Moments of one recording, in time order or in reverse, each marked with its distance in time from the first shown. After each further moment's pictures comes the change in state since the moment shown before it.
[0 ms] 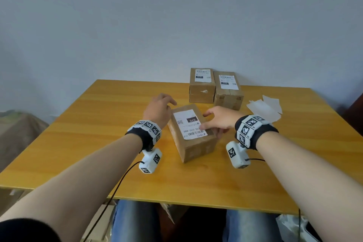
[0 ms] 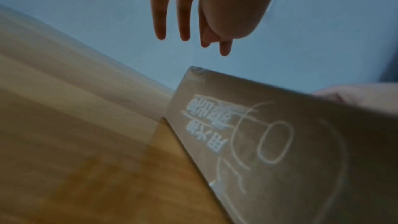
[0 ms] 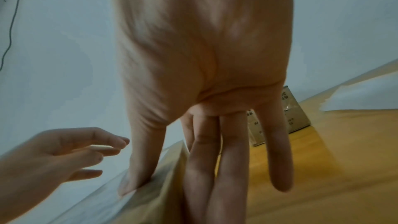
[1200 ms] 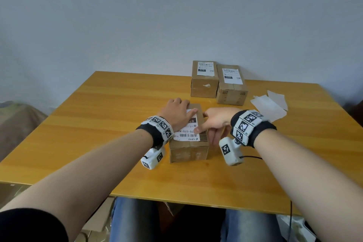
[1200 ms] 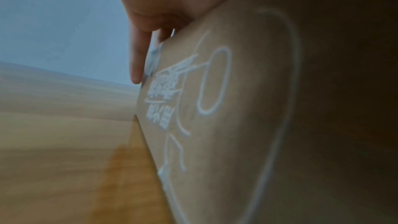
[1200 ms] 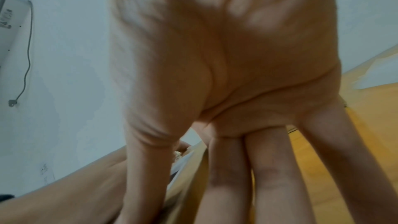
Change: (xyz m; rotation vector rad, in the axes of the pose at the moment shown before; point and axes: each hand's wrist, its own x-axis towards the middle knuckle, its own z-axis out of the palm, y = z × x) left_hand 0.005 0.020 0.041 0.296 -0.302 0.146; right_hand -0.011 -0.030 0.007 0.083 -0.288 0.114
